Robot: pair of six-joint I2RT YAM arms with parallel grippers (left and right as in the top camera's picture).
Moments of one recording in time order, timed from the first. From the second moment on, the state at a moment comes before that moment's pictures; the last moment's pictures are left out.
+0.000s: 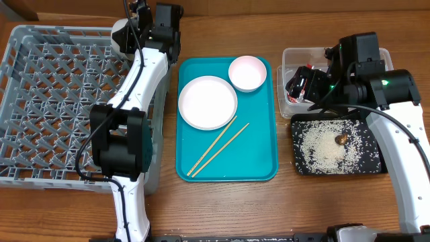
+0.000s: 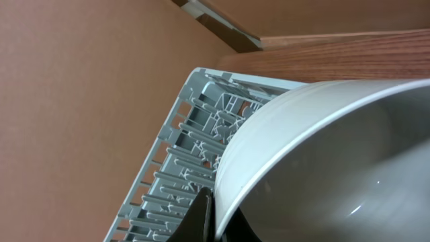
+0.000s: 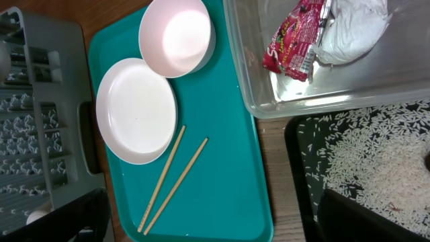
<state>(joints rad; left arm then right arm) -0.18 2.21 1.87 -0.51 -1.18 0.08 0.13 1.49 1.50 -1.12 -0.27 0.46</state>
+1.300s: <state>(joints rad) -0.18 2.22 1.84 -0.67 -1.26 -0.04 0.13 1.49 1.50 -1.11 -0.27 0.46</state>
